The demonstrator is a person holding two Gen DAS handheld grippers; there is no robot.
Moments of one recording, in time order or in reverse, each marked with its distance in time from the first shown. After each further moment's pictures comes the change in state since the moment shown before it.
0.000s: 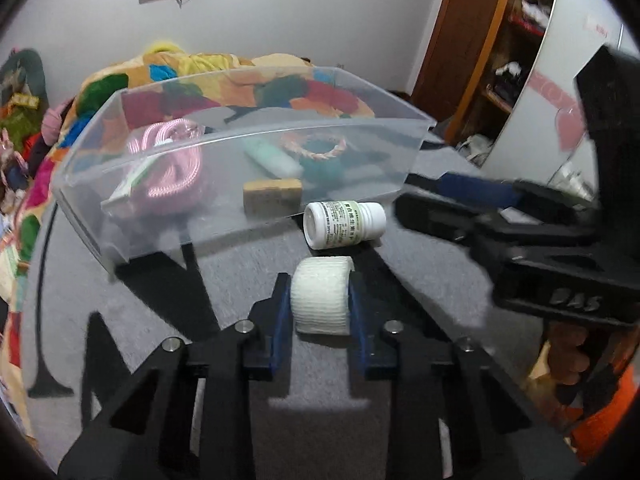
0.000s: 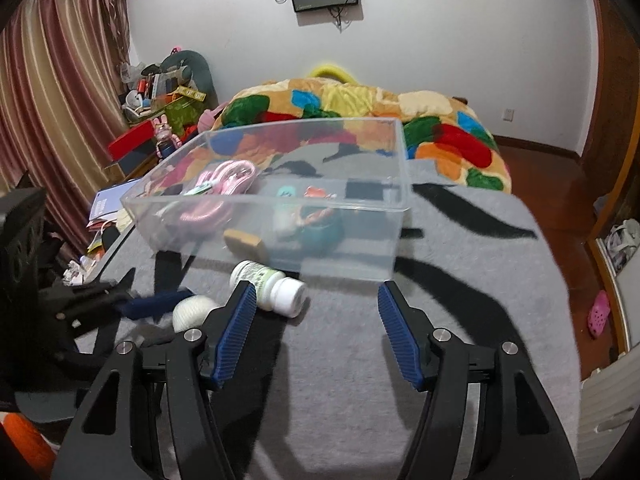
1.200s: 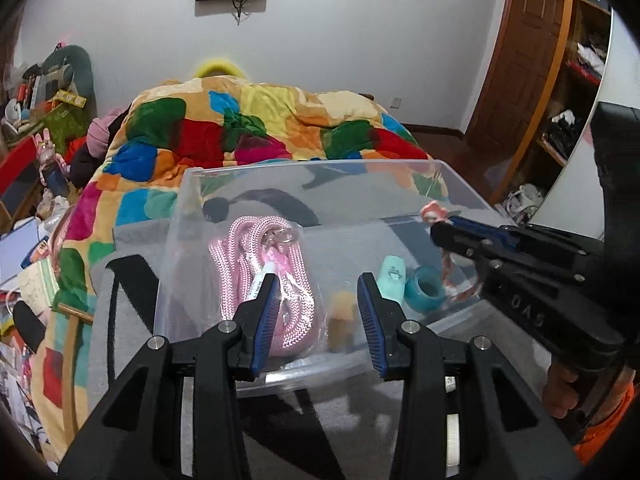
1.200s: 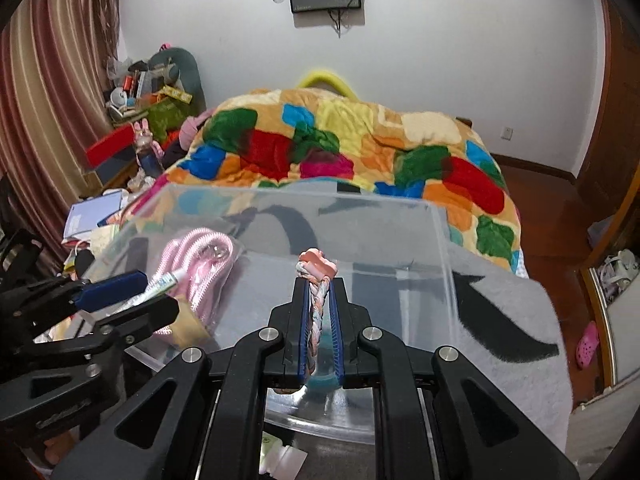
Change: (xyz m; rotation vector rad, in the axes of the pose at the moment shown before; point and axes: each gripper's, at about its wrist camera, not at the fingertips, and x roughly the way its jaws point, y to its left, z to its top) left arm 0.008 0.059 0.085 -0.088 -0.080 0.177; right arm 0.066 0.006 0.089 -0.036 0.013 -0.066
